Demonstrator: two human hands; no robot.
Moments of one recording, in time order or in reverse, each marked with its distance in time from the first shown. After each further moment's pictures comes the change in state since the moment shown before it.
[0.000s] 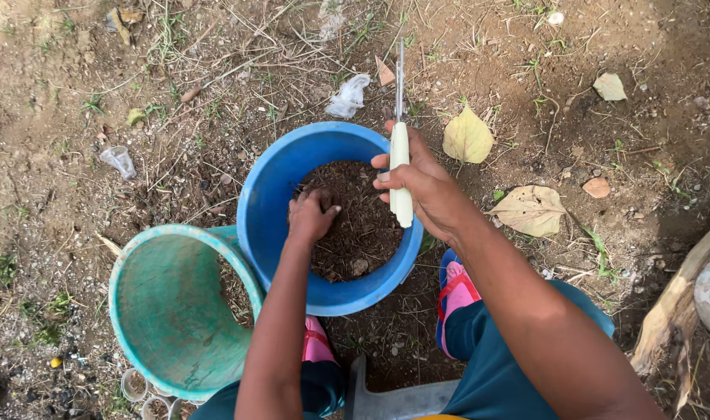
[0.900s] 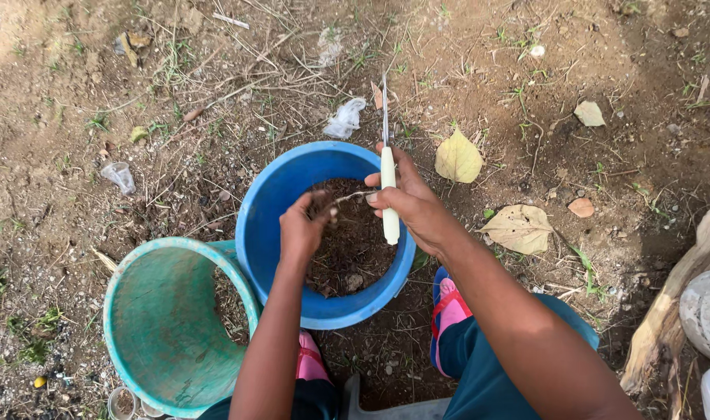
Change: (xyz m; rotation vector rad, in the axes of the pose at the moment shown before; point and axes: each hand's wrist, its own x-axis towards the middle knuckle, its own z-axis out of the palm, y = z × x) left_hand -0.047 0.073 -0.077 -0.502 0.154 -0.046; right_hand 0.002 0.005 0.006 -0.075 0.016 -0.032
